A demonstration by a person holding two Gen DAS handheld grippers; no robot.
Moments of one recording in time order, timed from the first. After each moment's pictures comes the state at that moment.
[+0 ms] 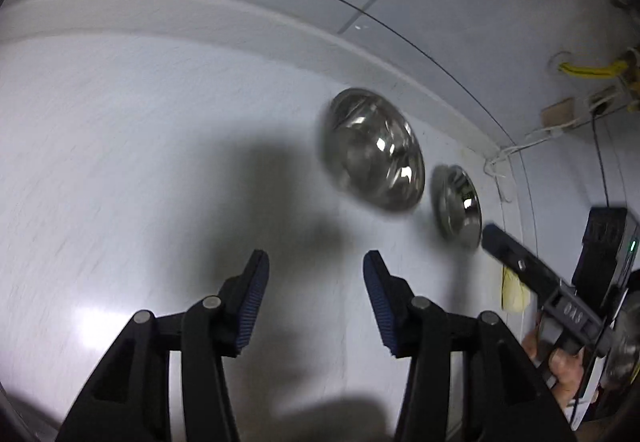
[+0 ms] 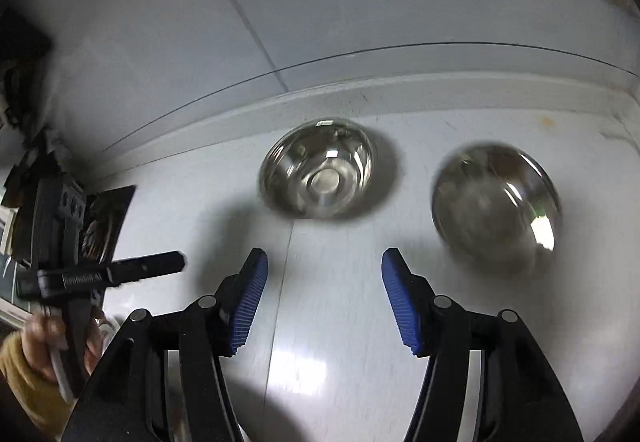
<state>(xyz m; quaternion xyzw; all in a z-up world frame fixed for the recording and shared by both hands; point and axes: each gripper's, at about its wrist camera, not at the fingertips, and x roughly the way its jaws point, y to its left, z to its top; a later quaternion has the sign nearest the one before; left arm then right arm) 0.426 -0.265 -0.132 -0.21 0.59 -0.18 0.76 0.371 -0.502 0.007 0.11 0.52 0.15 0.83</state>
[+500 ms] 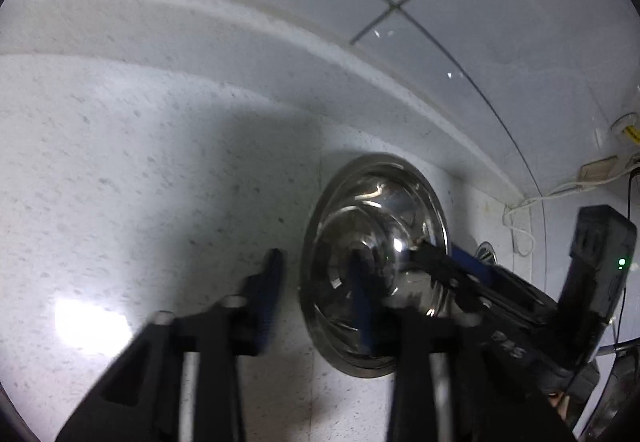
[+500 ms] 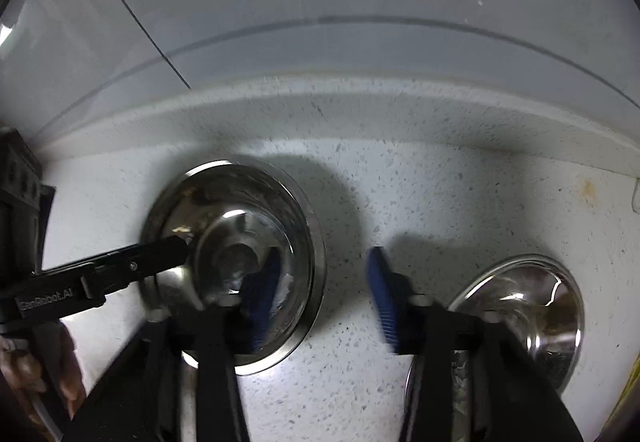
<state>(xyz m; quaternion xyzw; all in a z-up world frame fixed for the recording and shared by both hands) 0.519 -0.303 -0.188 -0.25 0.60 -0.15 0.75 0.467 -0.479 -0.066 0.02 0.59 0.12 0.80</state>
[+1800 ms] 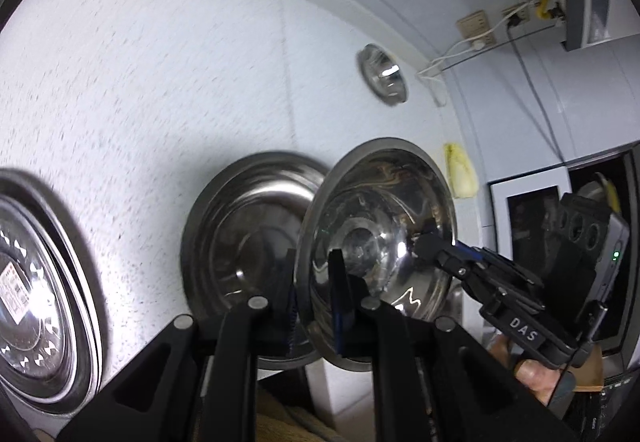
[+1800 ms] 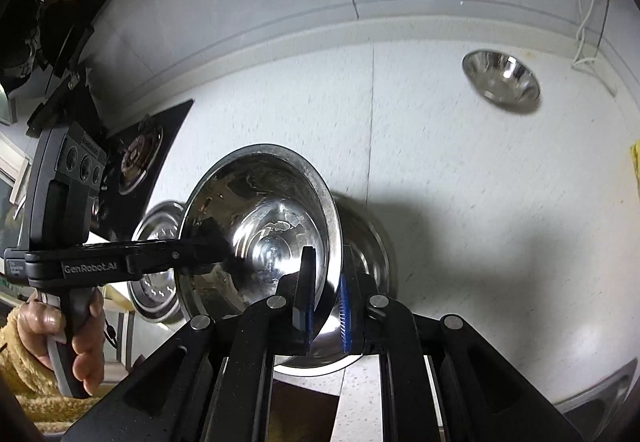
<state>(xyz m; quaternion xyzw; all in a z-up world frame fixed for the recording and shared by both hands) 0.180 -0.221 -0.099 -0.22 0.60 -0.25 0.72 0.105 -0.434 0.043 0.09 0.55 0.17 0.81</state>
